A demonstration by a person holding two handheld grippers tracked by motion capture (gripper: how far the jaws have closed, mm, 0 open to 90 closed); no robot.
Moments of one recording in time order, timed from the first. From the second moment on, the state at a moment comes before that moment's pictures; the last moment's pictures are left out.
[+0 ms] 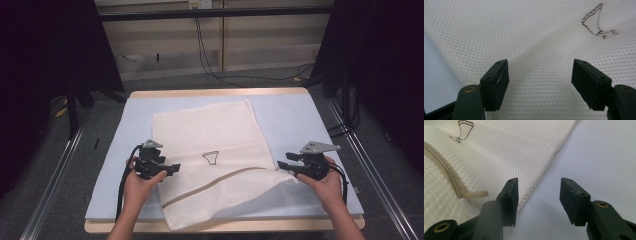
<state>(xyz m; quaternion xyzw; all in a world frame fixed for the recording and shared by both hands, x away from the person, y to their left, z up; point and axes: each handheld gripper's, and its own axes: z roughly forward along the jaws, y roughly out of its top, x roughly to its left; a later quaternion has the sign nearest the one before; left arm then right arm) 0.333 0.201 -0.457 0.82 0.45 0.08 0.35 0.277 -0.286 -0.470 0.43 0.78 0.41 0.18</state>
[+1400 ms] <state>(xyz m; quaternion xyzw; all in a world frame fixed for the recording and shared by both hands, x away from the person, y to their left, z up) 0.360 0.221 -0.463 0.78 0.49 0.13 0.37 0.289 -0.256 -0.474 0.46 0.78 0.38 0.18</state>
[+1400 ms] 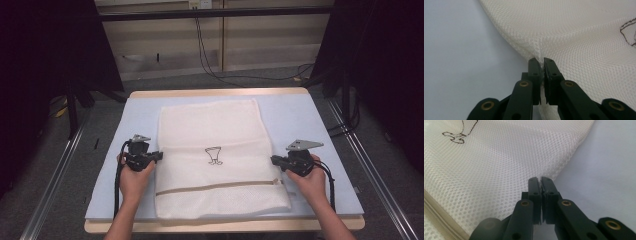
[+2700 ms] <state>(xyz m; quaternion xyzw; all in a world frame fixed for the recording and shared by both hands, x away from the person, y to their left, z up) 0.354 0.214 -0.463 0.79 0.50 0.10 0.34 0.281 -0.256 -0.479 0.48 0.78 0.38 0.16</state>
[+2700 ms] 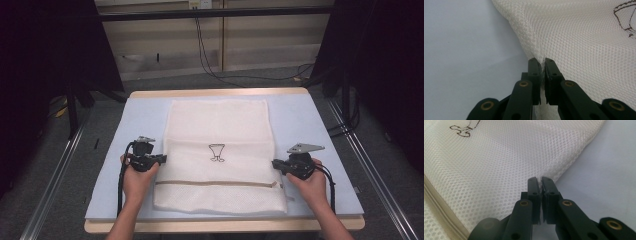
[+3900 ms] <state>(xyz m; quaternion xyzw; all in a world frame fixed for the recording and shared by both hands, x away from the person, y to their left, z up) 0.347 0.218 -0.463 0.79 0.51 0.10 0.34 0.289 -0.254 -0.480 0.47 0.78 0.37 0.19</state>
